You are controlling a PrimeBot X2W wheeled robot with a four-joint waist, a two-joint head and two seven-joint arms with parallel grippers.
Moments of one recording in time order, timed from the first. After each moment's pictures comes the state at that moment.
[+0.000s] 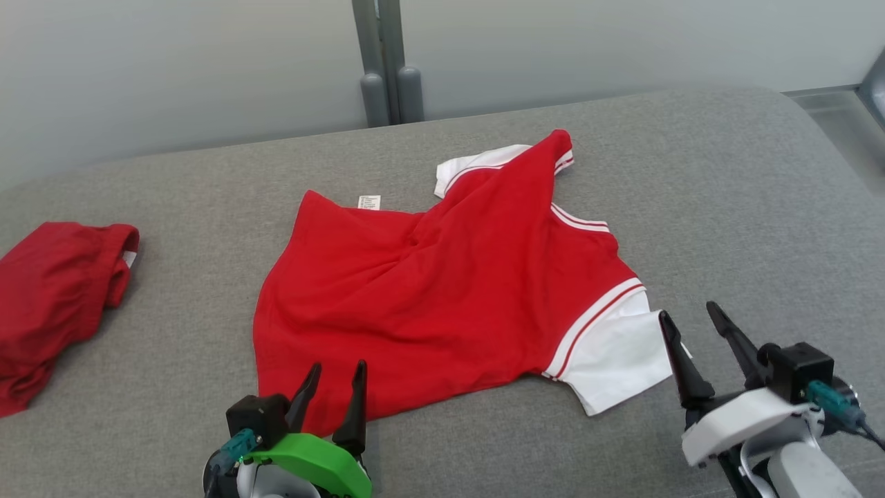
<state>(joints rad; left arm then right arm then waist) -0.15 0.05 -0.34 0.55 -0.50 -0.09 -0.26 -0.07 -0.22 0.16 0.26 0.33 0.13 -0.26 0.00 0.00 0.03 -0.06</state>
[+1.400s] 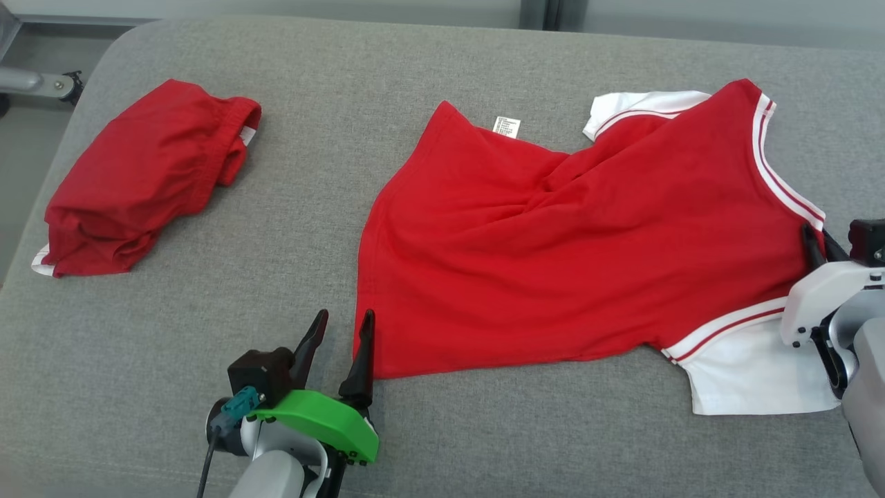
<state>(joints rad) -0.24 0.05 -0.37 0.49 -0.50 -0.07 -0.26 -0.64 -0.37 0.06 1.04 0.16 0.13 -0.26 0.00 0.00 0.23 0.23</state>
